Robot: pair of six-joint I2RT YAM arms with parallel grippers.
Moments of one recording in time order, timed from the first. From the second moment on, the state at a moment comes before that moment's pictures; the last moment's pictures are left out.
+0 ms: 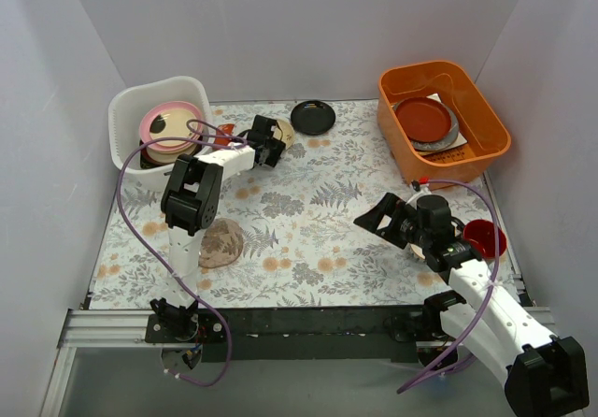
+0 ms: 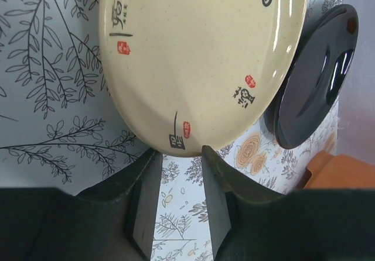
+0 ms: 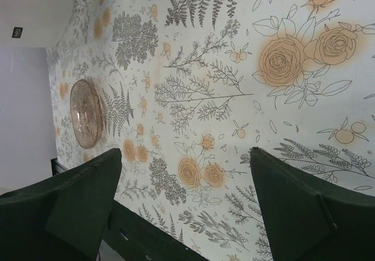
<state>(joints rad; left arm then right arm) -0.40 2.21 1.56 -0.18 -0.20 -1.38 0.35 0.78 0.40 -0.19 -0.30 0.82</state>
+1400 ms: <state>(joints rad) -0.42 2.15 1.34 0.07 -0.02 -1.39 0.33 0.79 0.36 -0.16 -0.34 0.81</state>
